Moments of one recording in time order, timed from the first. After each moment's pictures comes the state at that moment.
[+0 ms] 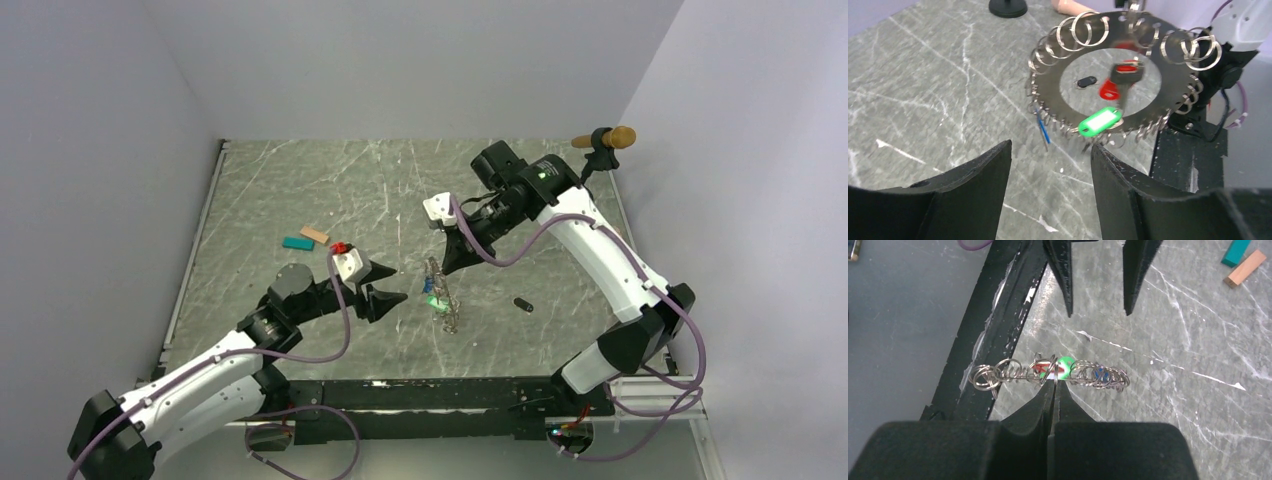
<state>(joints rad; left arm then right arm) -0.72 0.76 0.40 0.30 0.41 -0.05 0.62 1.54 1.72 -1.43 -0.92 -1.12</state>
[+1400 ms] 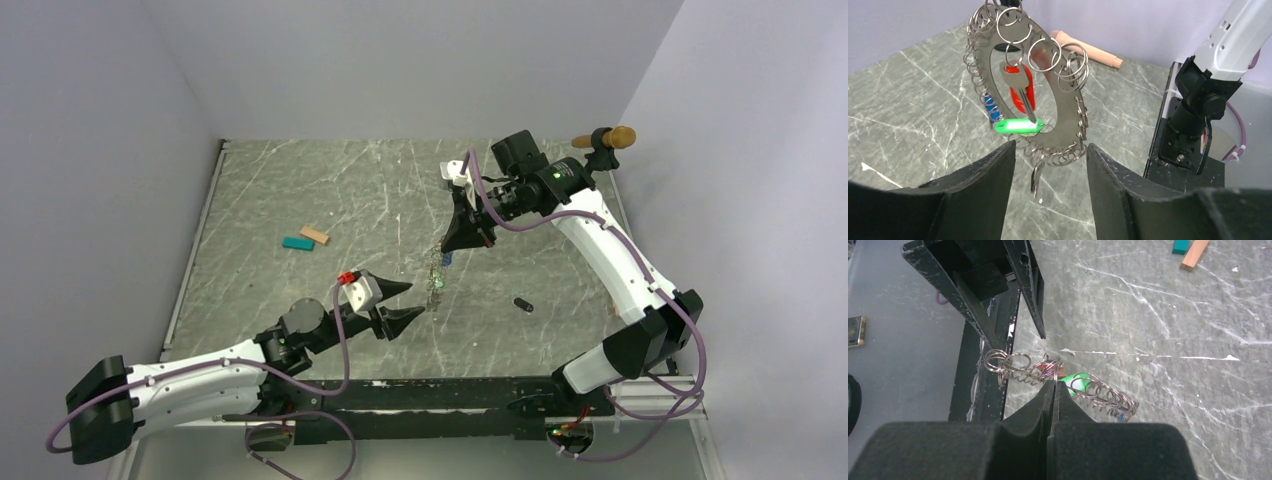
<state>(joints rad) -1.08 0.78 0.28 0.62 0.01 -0.07 0.49 1.49 1.62 -1.15 -1.00 -0.77</state>
